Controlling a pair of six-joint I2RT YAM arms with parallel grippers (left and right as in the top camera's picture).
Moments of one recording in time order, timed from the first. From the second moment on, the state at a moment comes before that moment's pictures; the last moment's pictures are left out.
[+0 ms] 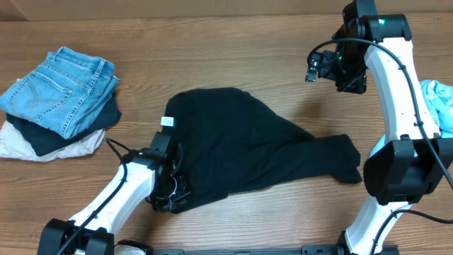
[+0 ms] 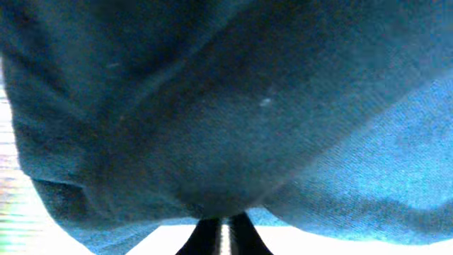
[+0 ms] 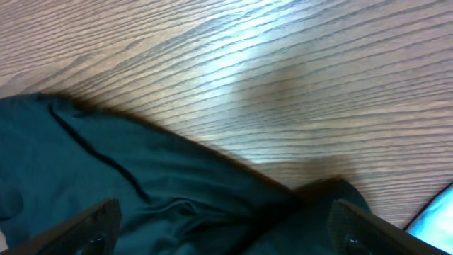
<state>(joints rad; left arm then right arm) -0.27 1.41 0.64 -0.87 0.29 -0.67 0.03 2.01 2.00 -1.41 -0.14 0.26</state>
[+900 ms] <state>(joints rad) -0.30 1.41 0.62 -0.82 0.14 -0.78 0.03 2.01 2.00 -1.40 -0.13 0.26</state>
